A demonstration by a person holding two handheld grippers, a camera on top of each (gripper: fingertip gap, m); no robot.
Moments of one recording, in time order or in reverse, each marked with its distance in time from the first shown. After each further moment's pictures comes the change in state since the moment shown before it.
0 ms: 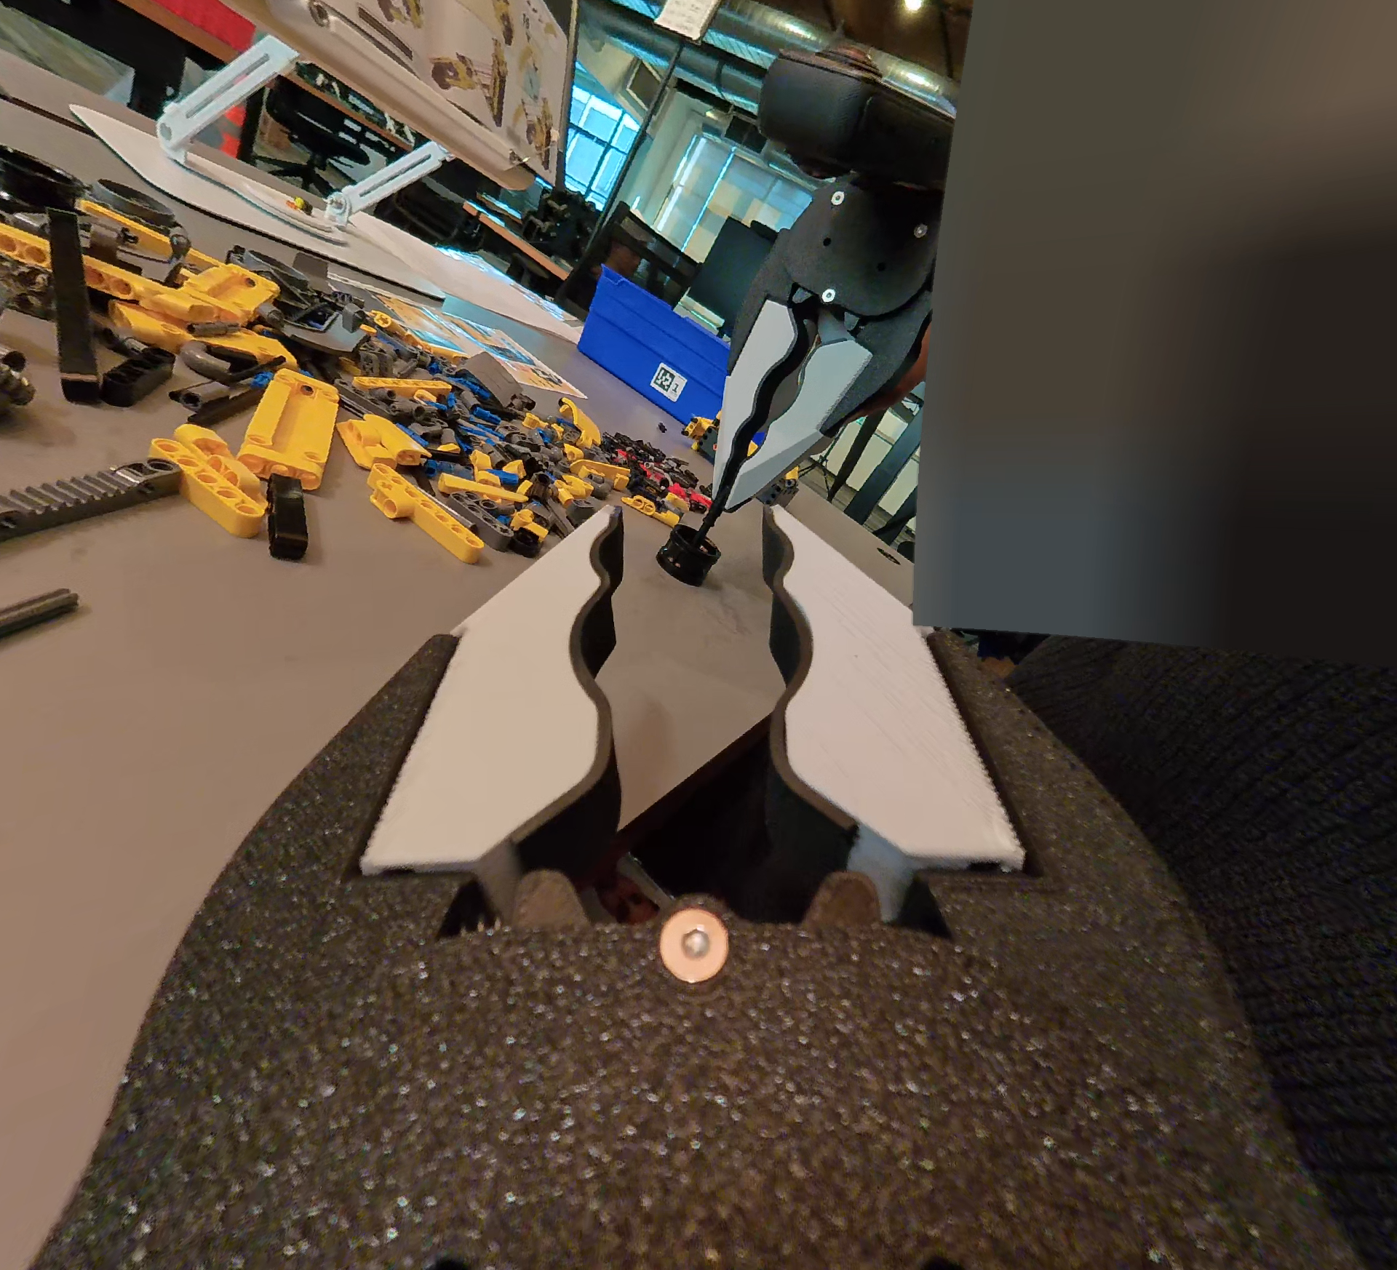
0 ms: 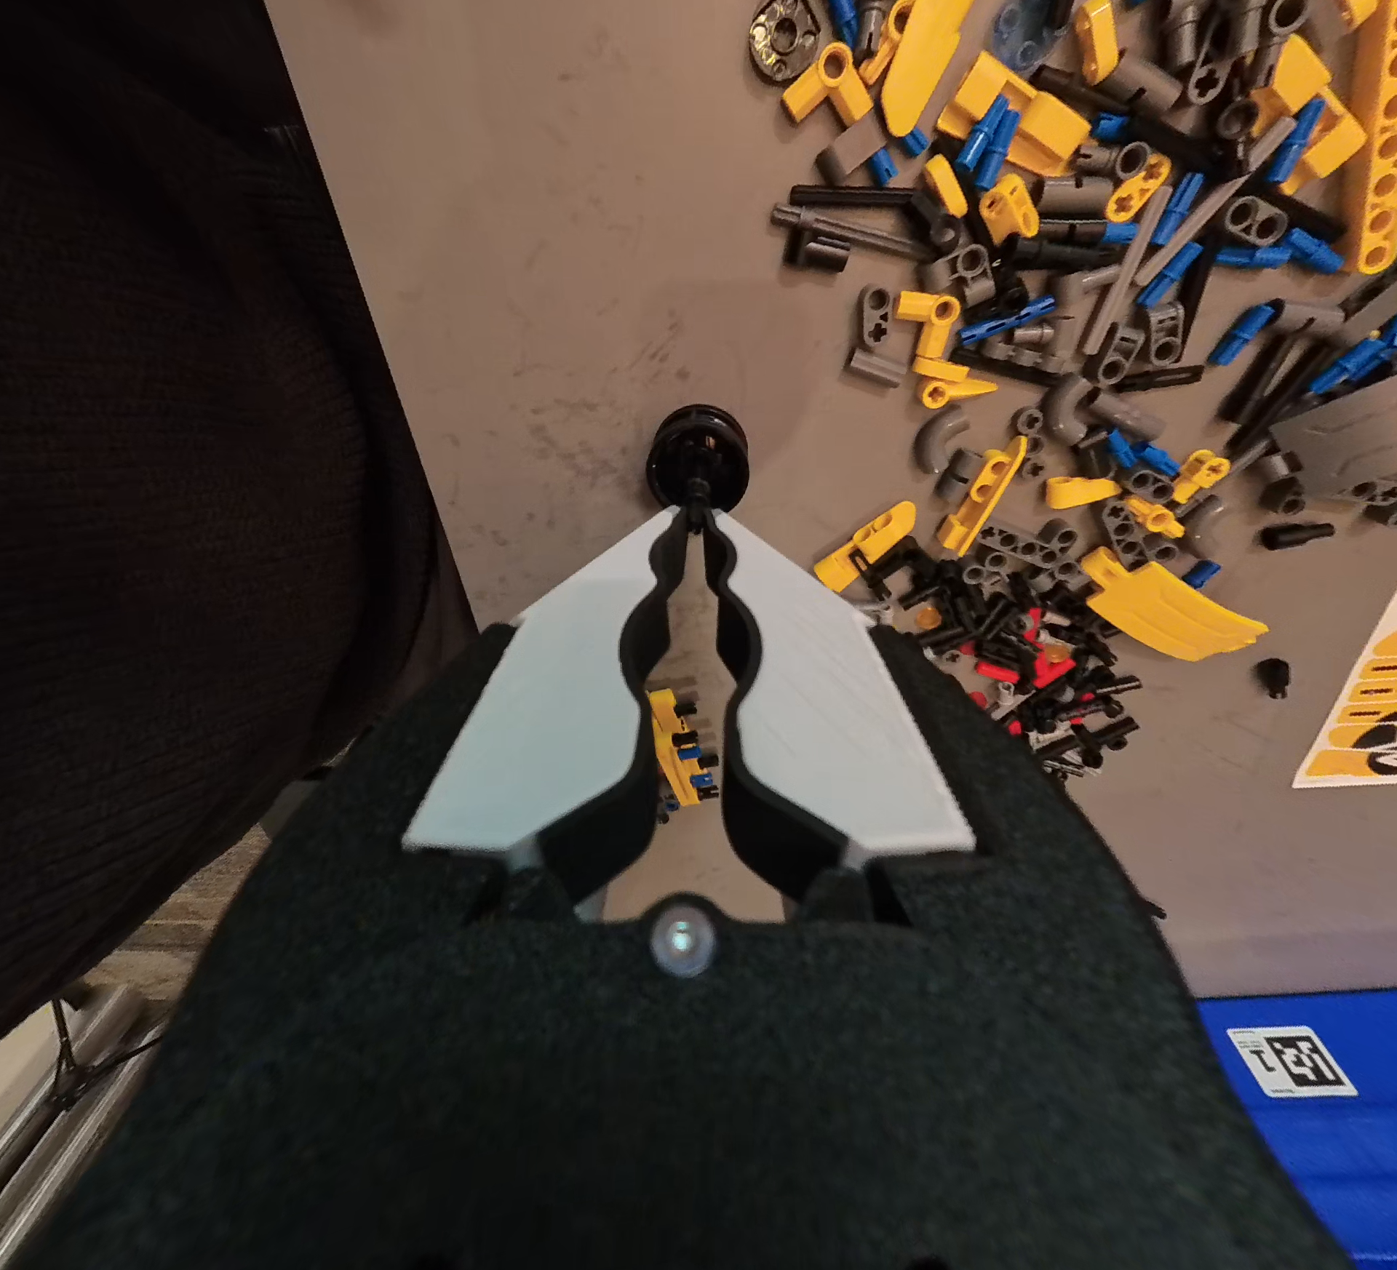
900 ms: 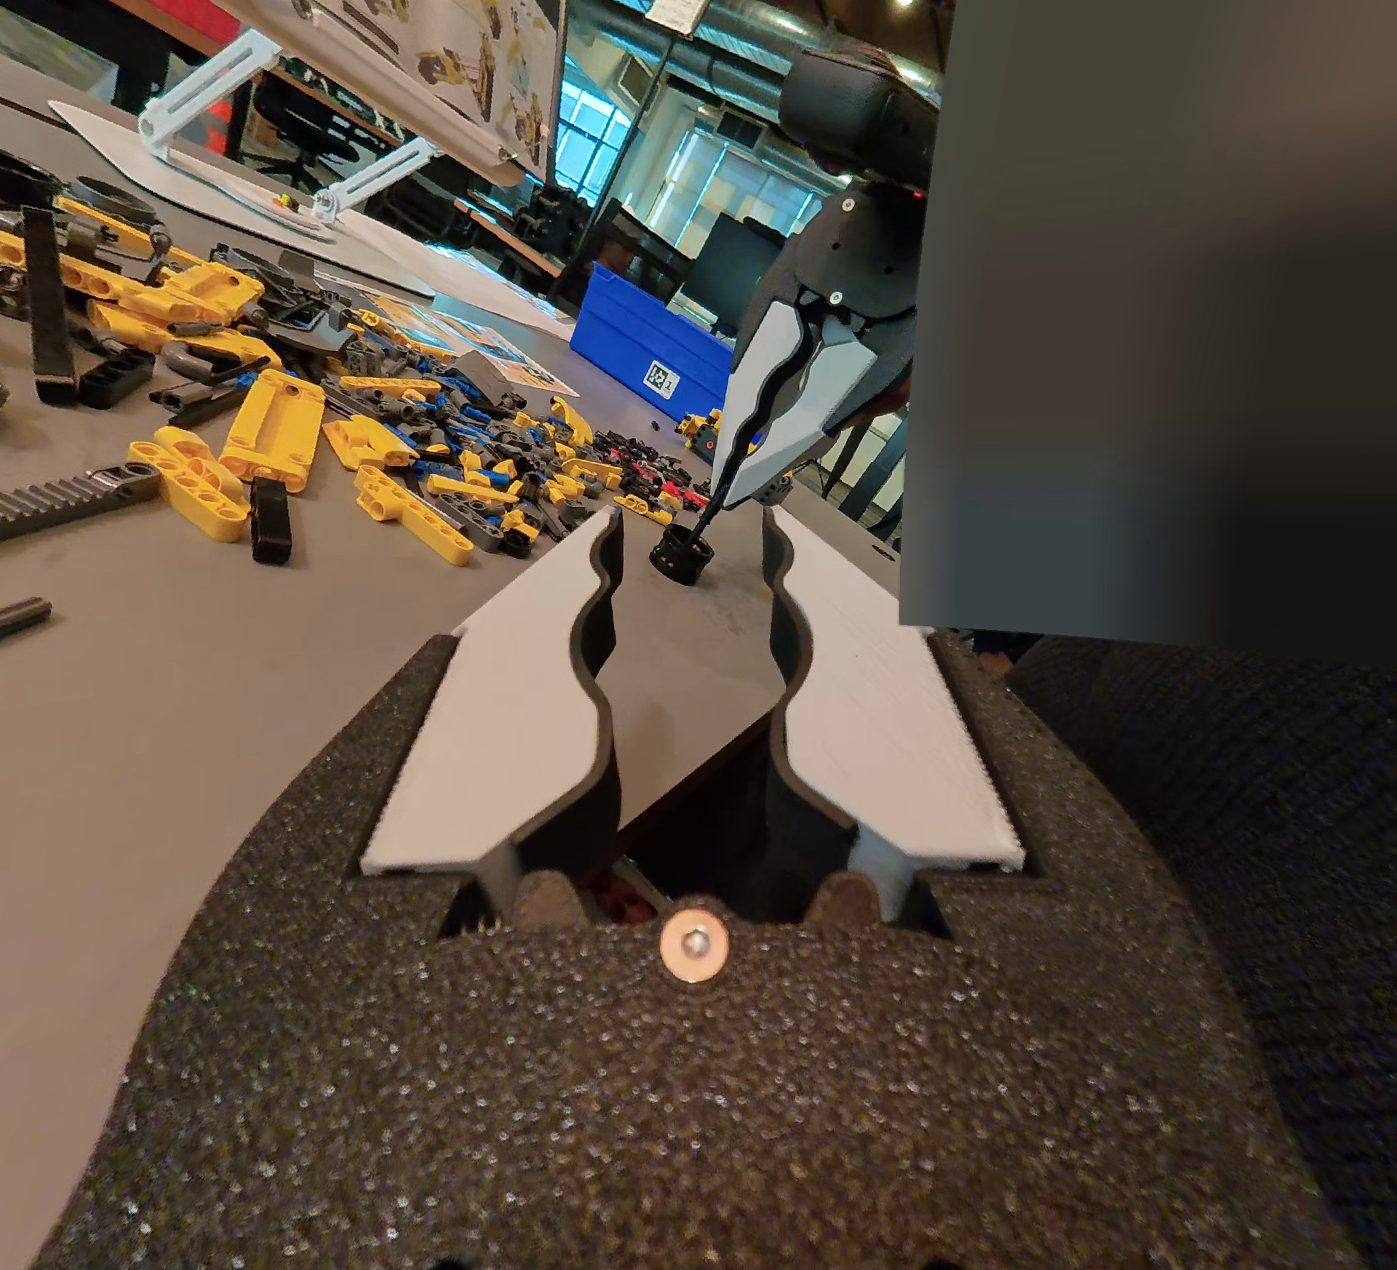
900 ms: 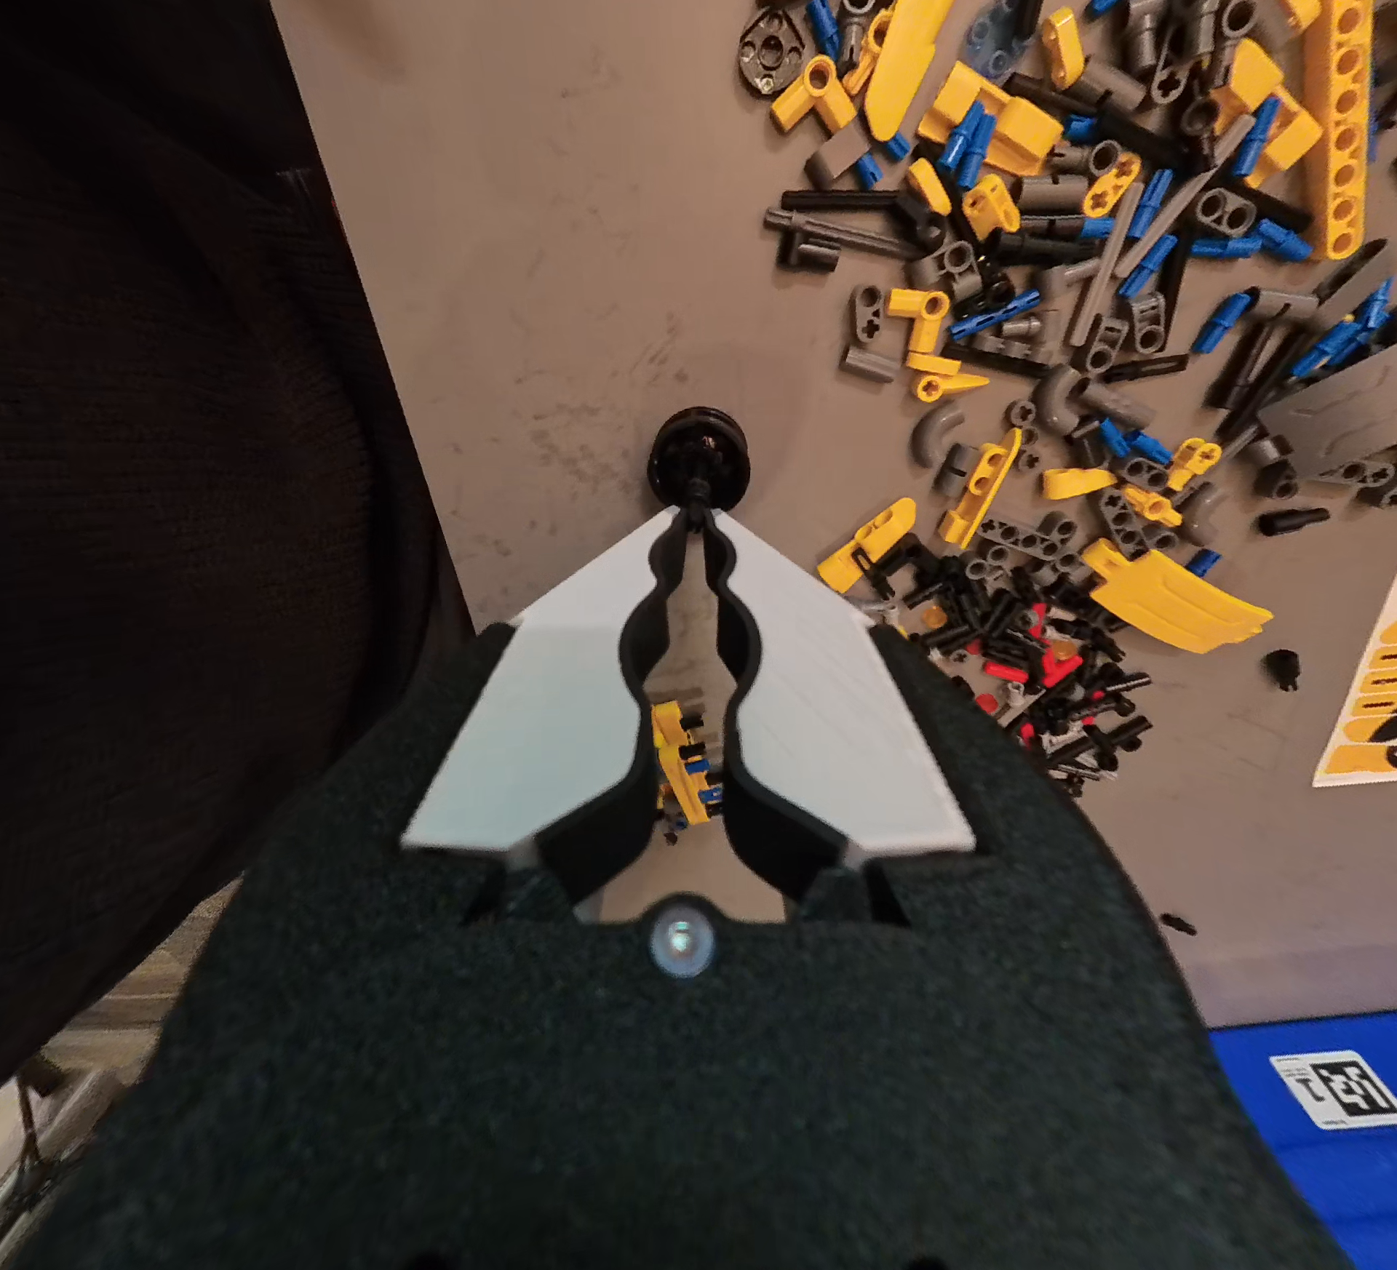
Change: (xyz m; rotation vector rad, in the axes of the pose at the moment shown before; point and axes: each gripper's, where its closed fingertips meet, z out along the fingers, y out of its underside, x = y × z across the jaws) left arm 0.002 0.001 0.002 -0.004 0.010 0.003; right arm -0.001 0.001 -0.002 0.074 0.020 0.020
